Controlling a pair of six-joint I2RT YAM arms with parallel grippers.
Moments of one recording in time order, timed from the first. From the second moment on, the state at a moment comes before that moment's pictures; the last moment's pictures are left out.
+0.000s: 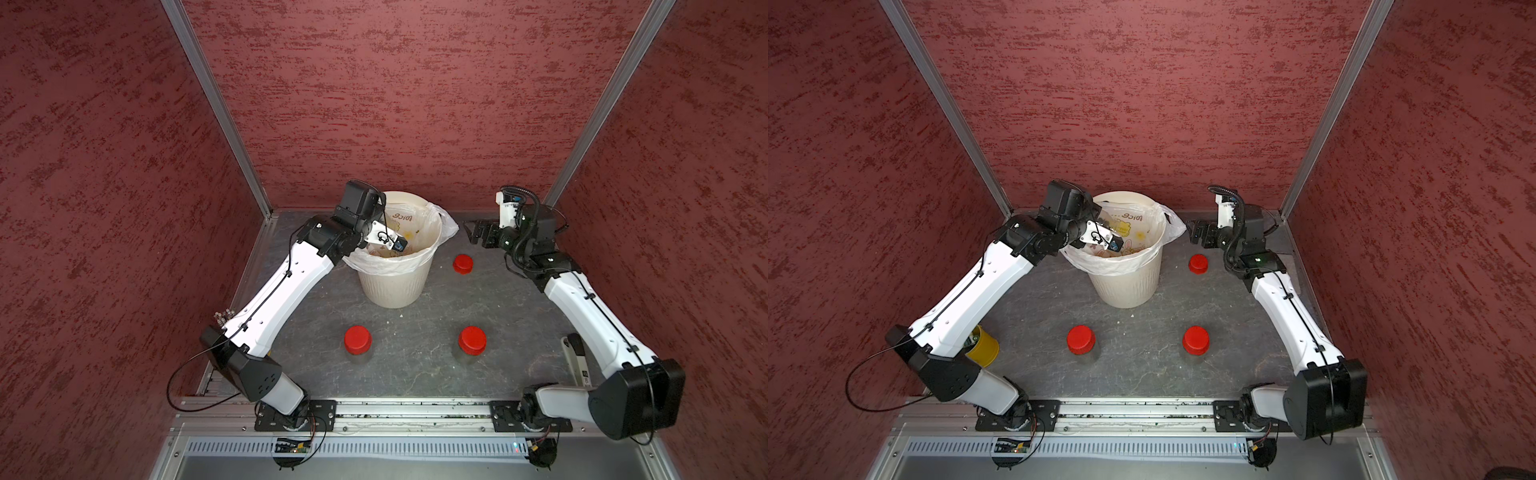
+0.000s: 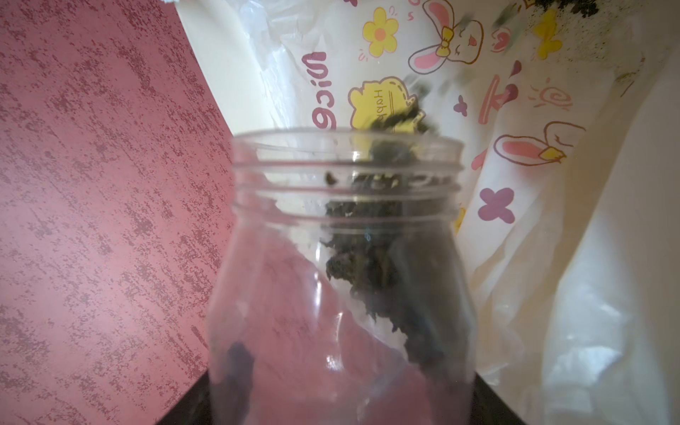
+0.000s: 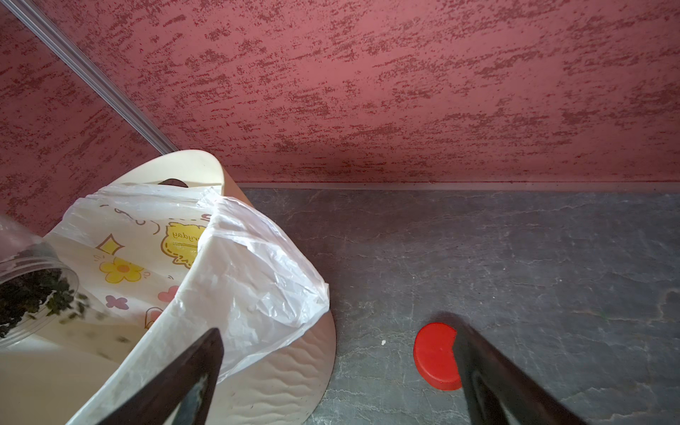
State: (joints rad) left arm -0.57 1.56 1.82 -0.89 -0.37 1.70; right arm 0.17 1.31 1.19 -0.23 -0.29 0.28
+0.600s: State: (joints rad) left arm -0.57 1.54 1.81 -0.86 -0.37 1.70; right arm 0.17 1.31 1.22 -0.23 -0.30 0.28
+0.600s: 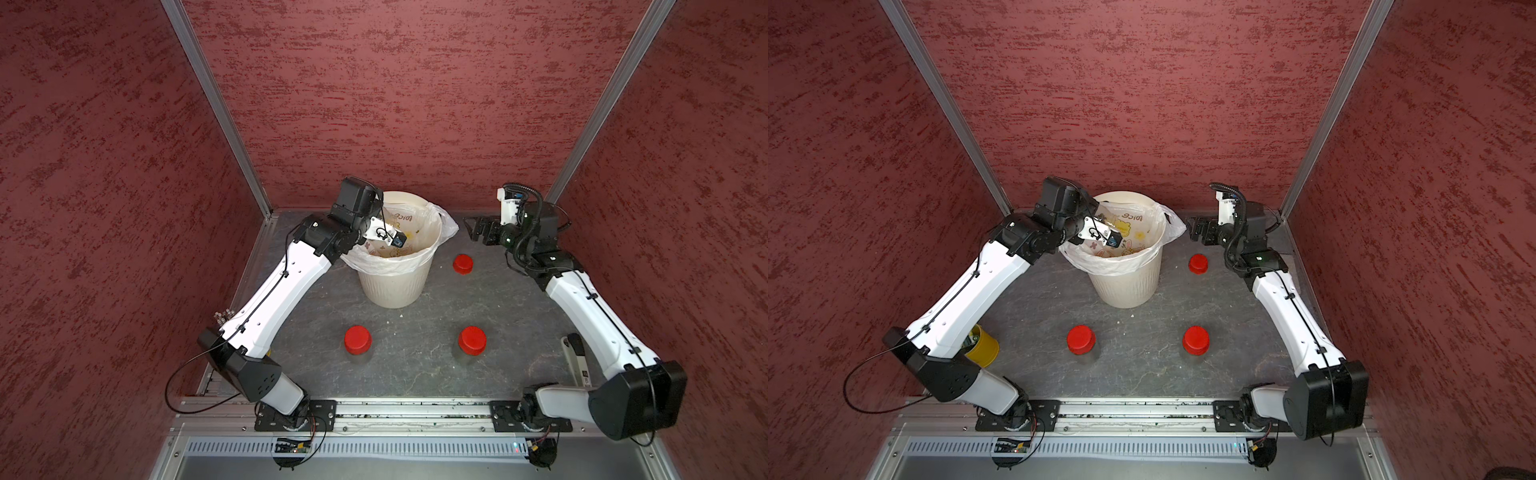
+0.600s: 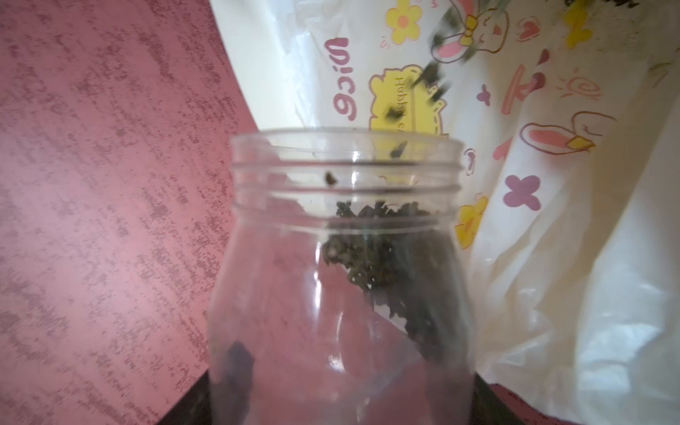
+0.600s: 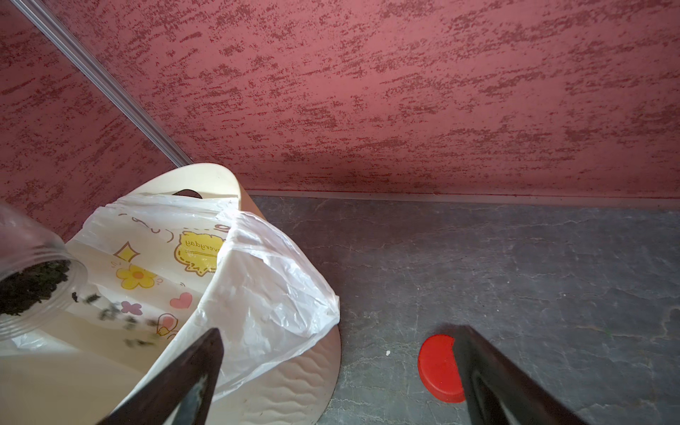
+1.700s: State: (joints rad) left arm -0.57 1.55 1.83 -0.92 -0.38 1.69; right arm 0.17 1.31 1.22 -0.22 -0.34 0.29
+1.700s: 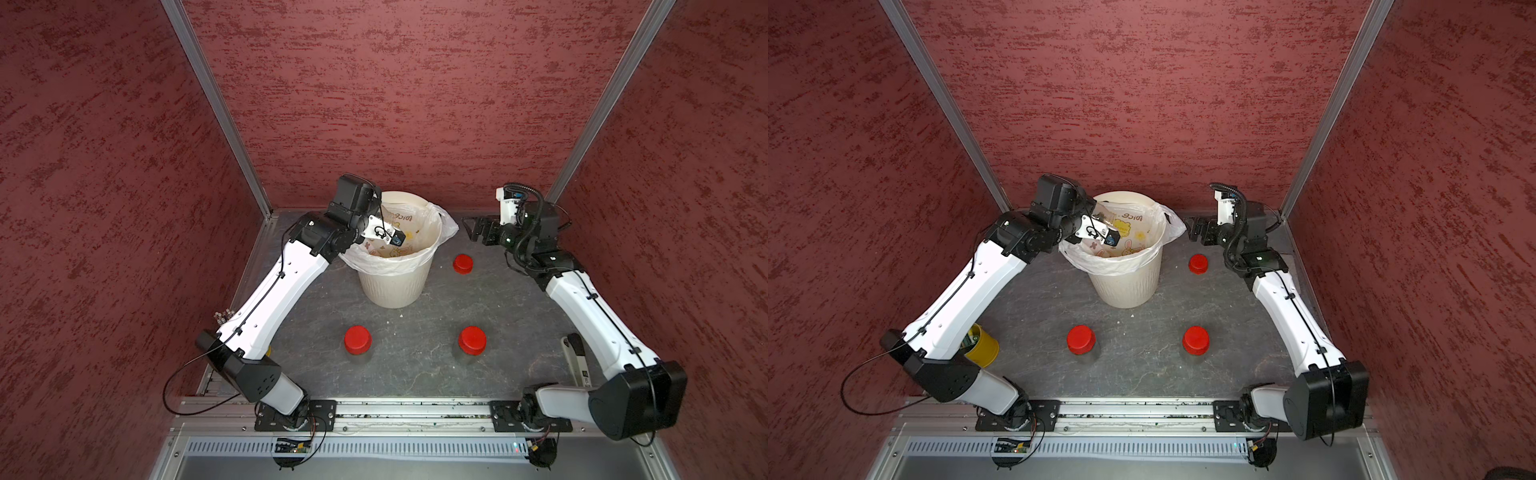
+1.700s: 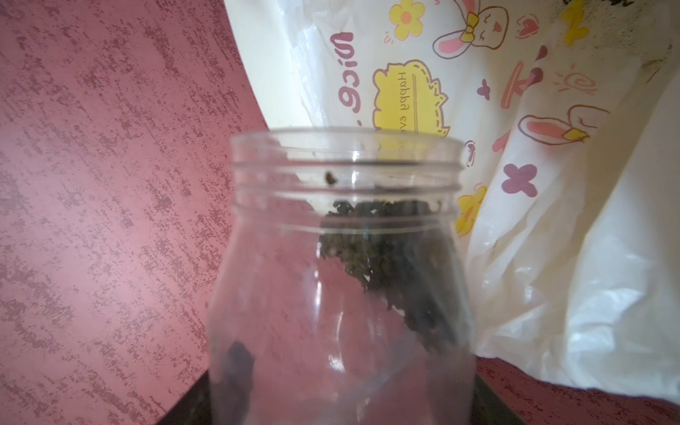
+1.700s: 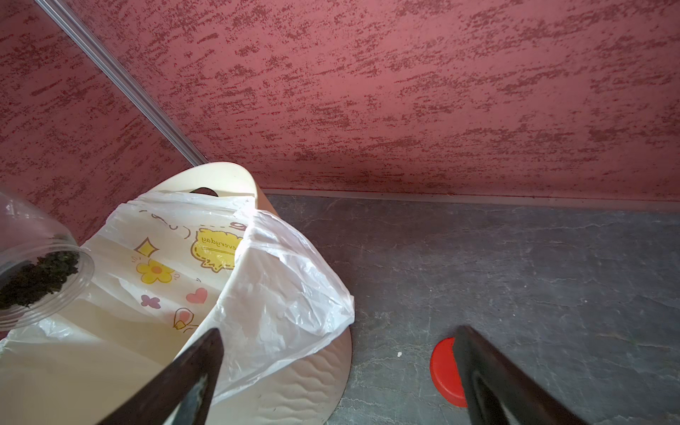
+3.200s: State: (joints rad) left arm -0.56 1.61 1.95 -1.00 -0.39 1.70; right arm 0.17 1.35 1.25 -0.20 -0.42 0.32
